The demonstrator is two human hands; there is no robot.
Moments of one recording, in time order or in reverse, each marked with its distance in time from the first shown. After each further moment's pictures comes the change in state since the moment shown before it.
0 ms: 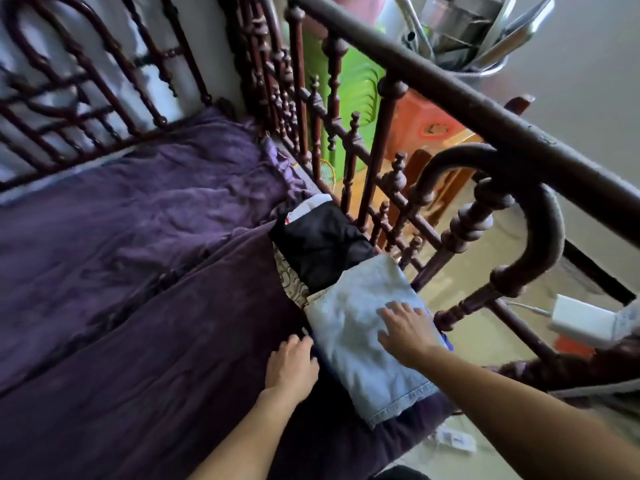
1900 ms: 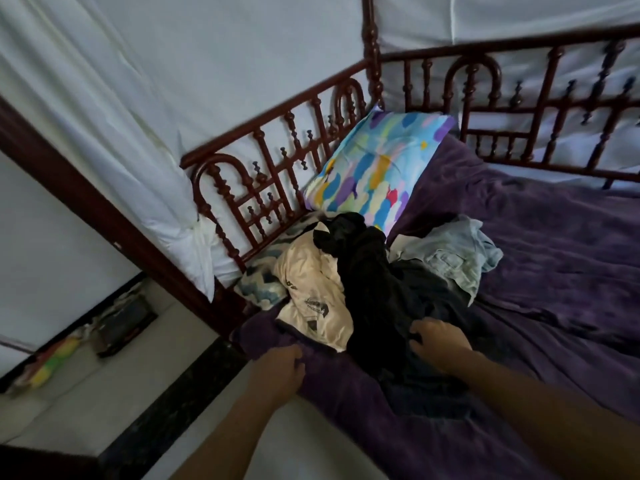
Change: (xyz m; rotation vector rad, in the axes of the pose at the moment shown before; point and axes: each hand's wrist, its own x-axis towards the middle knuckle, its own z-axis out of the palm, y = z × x) left_hand -0.736 -0.735 0.002 -0.287 0.486 -1.068; right_hand -0.251 -0.998 0.034 -0.086 -0.087 -1.162
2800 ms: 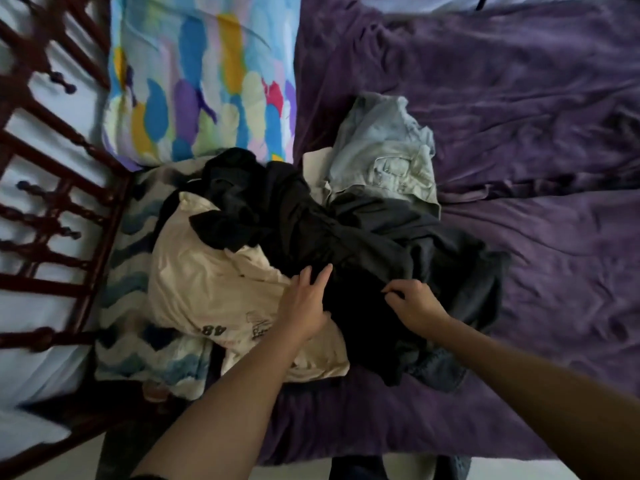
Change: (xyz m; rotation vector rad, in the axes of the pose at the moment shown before) left_hand 0.372 -0.006 0.136 0.139 -0.483 0.655; right_hand 0.181 -0.033 0.097 0.699 0.092 0.798
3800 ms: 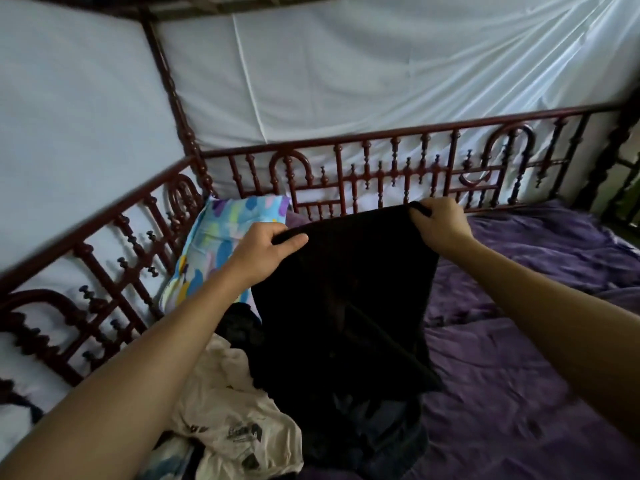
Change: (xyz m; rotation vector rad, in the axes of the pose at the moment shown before) left_hand -0.223 0.202 -0.305 -0.604 0.650 0.471; right_hand -0.218 -0.083 -0.357 0.099 0.877 -0.457
